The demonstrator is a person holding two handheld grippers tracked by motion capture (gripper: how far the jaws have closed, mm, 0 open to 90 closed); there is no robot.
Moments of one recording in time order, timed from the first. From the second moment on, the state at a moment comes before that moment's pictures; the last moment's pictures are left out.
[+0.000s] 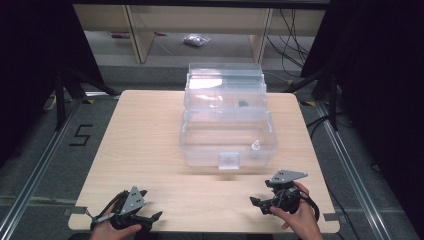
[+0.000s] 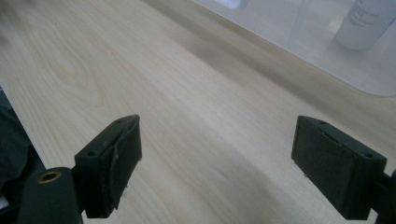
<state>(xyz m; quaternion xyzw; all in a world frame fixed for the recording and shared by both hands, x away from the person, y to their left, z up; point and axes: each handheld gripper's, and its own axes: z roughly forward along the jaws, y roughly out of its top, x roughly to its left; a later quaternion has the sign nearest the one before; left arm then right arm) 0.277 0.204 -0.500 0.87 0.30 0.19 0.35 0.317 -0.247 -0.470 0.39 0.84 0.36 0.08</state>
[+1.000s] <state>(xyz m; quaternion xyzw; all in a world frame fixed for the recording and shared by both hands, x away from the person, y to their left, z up) 0.277 0.204 -0.501 0.87 0.31 0.19 0.35 0.307 -0.255 -0.480 0.37 0.85 0.35 0.11</state>
